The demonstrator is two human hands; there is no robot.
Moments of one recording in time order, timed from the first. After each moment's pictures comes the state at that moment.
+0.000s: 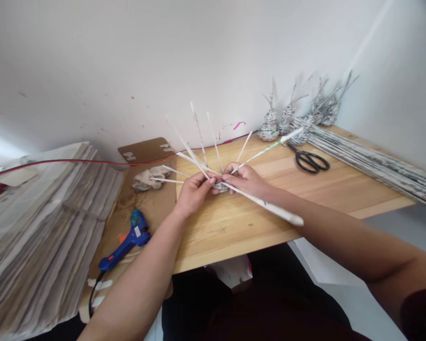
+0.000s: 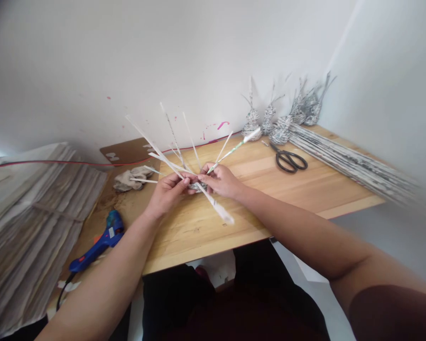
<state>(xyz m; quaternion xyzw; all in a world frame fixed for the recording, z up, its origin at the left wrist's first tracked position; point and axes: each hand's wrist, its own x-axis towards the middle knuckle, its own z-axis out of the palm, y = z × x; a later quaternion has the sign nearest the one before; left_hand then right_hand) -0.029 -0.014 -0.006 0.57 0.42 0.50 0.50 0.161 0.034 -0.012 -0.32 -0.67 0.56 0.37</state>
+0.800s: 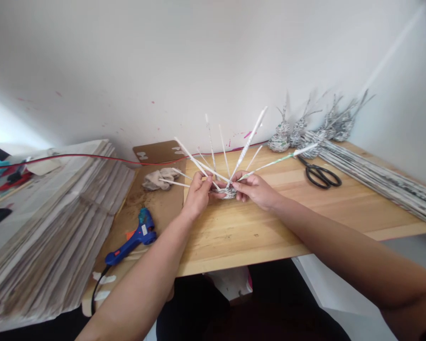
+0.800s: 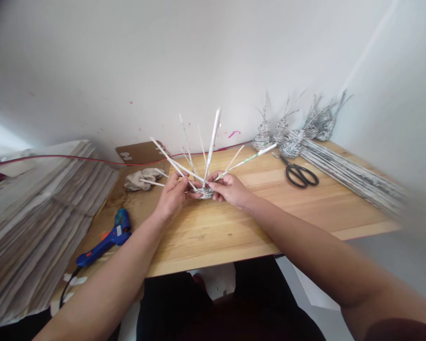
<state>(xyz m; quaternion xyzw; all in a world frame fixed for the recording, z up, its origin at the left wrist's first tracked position) -0.024 -0.015 -0.001 0.45 0.42 0.58 0.53 0.162 0.033 -0.005 -0.32 -0.62 0.63 0.35</state>
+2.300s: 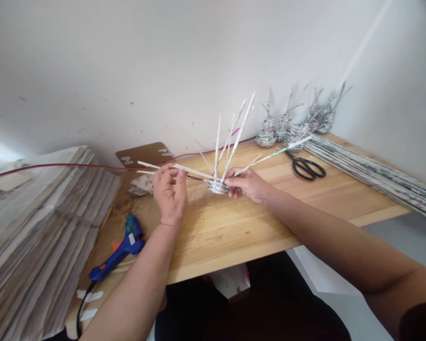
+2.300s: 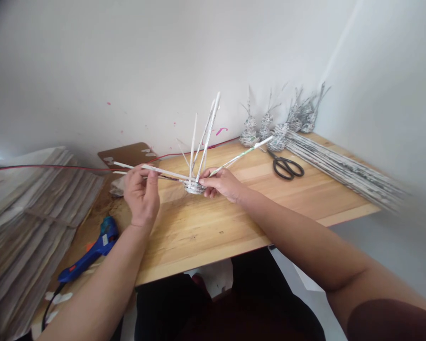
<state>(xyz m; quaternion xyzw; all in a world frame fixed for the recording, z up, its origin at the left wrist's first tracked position) -0.045 -0.020 0.012 0.58 0.56 0.59 -0.07 0.170 0.040 0.001 -0.33 -0.53 0.69 0.36</state>
